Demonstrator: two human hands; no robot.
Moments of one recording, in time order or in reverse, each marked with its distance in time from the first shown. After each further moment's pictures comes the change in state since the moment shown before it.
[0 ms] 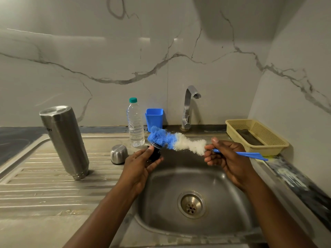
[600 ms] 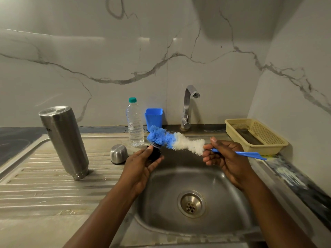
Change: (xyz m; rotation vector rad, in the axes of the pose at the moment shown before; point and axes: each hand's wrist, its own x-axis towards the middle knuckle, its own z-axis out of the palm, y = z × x) left_hand -0.002 -0.001 0.003 -0.037 -0.010 -0.032; right_hand 0.000 0.002 -0.001 0.013 -0.010 -0.001
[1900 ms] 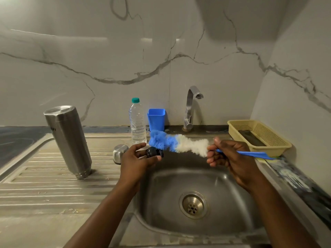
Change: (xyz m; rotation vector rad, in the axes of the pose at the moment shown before) left_hand 0.006 0.003 -0.019 0.527 0.082 0.311; right_hand -0.005 -0.009 -0.001 -0.068 -0.040 -0.050
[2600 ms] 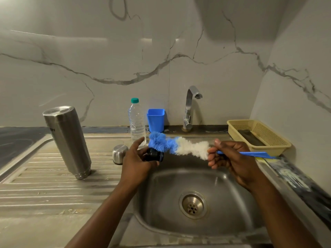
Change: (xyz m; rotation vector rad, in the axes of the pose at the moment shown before) left_hand -0.008 0.007 0.002 0.220 -0.054 0.171; right_hand -0.004 -0.006 -0.002 -0.005 -0.029 0.015
